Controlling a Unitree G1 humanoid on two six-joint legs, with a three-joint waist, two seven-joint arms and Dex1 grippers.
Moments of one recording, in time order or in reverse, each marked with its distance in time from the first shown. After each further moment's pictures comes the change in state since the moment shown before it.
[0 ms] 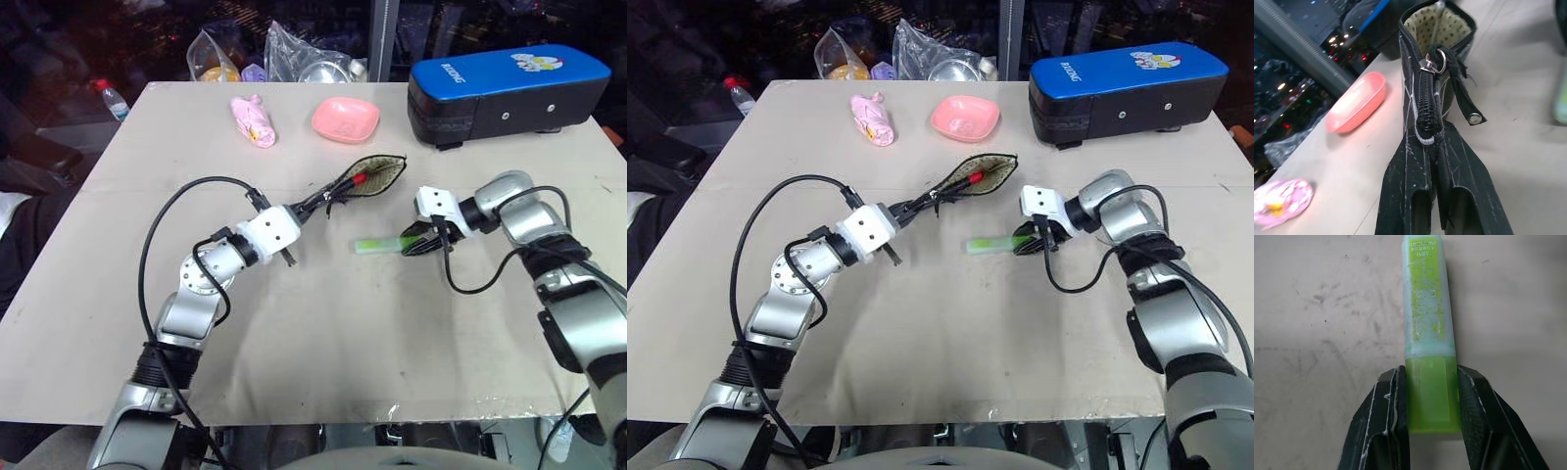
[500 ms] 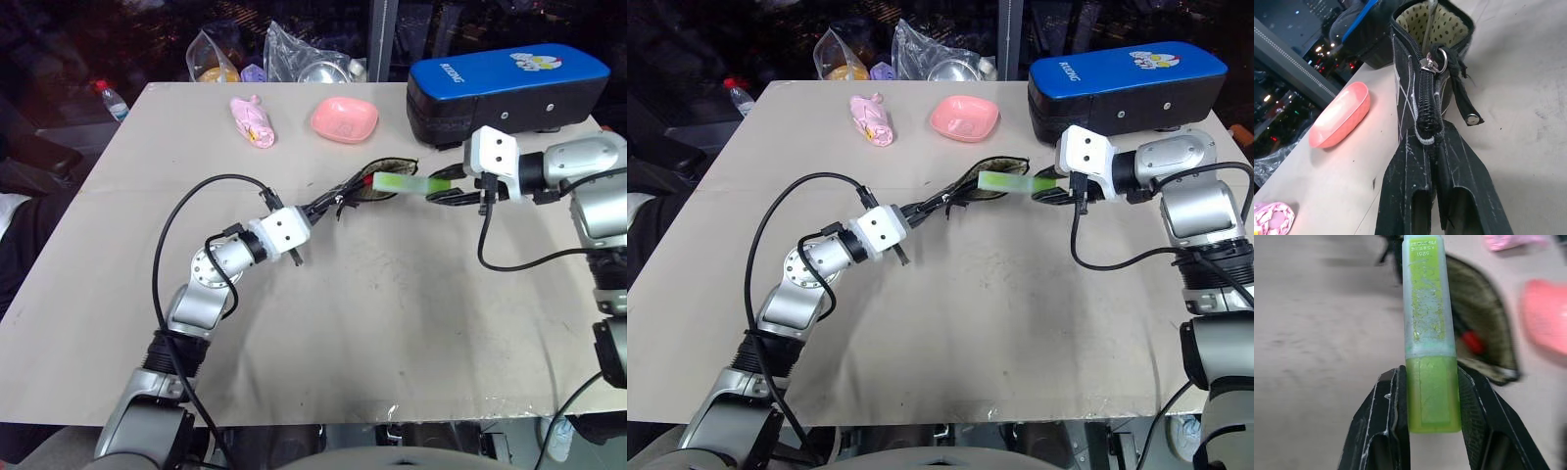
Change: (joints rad) left arm -0.064 -0.012 -0.040 0.095 0.009 -0.073 -0.037; right arm 0.091 -0.205 -0.159 -0.468 0.031 0.123 -0.206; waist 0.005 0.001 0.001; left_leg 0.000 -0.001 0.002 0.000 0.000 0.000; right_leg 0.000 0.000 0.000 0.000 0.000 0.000
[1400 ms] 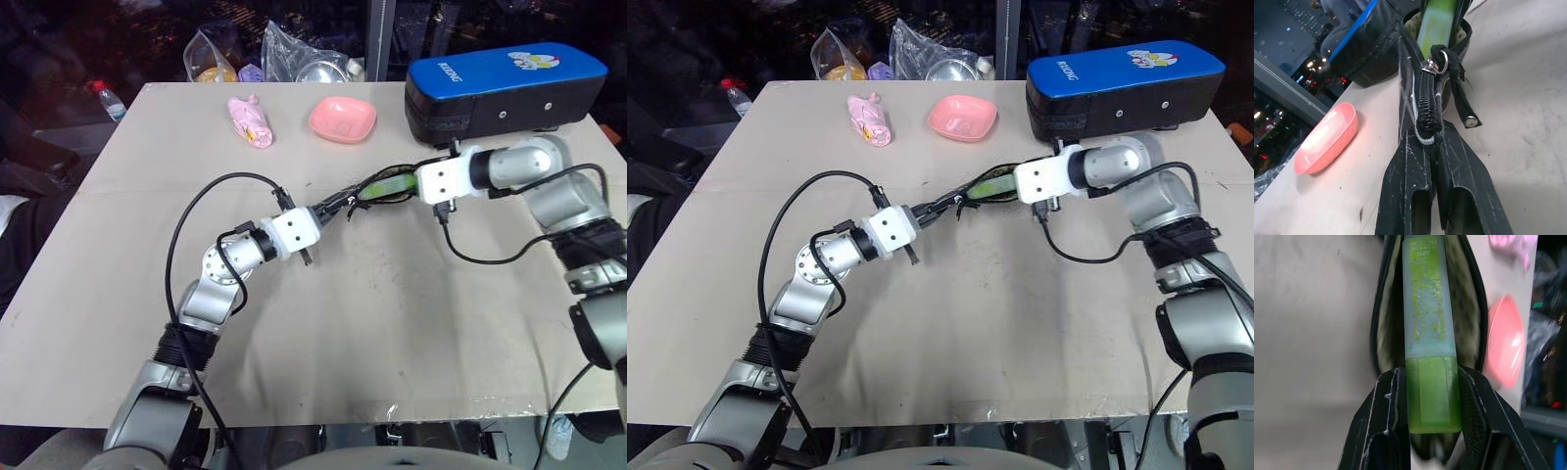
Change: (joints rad) left arm -0.032 -0.029 -0.034 0.030 0.001 -0.035 -0.005; right arm -0.167 0.129 0.233 0.322 -0.322 -0.542 -0.239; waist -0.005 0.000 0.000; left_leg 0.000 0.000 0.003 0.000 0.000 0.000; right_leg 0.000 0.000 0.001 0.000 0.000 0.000
